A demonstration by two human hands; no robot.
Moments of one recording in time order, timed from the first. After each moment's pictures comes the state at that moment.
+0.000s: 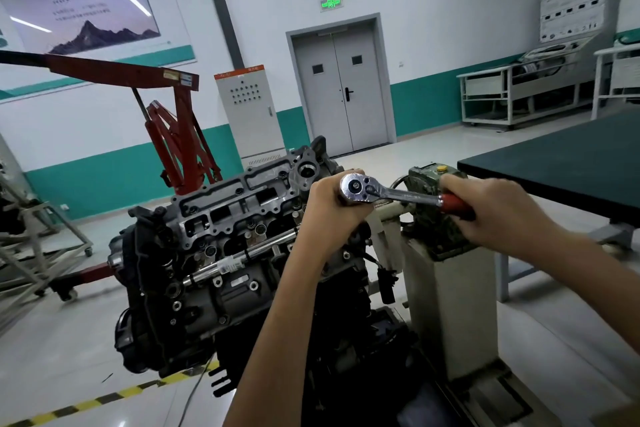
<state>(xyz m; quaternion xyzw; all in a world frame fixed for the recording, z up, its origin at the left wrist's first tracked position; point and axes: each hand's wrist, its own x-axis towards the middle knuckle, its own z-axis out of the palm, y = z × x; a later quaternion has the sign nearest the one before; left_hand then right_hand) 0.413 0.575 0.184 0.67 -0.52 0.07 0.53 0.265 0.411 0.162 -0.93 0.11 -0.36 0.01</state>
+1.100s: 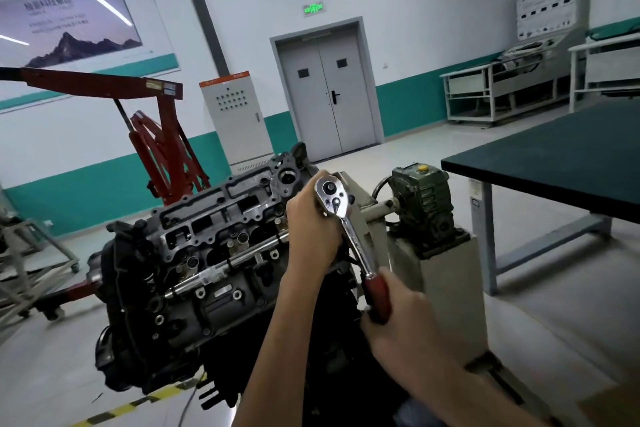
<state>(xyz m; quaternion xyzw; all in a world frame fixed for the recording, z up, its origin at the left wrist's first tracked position) 0.402 0.561 0.169 0.65 -0.46 0.20 0.57 0.274 0.531 0.088 -0.82 0.15 -0.37 0.41</state>
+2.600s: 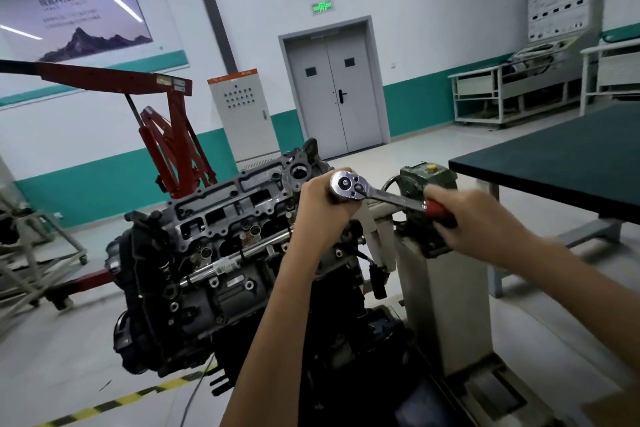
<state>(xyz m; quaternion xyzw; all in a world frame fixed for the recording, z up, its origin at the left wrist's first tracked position) 0.408 0.572 0.184 0.67 -0.52 0.11 0.52 0.266 0.414 0.146 -0.93 0.10 -0.35 0.08</state>
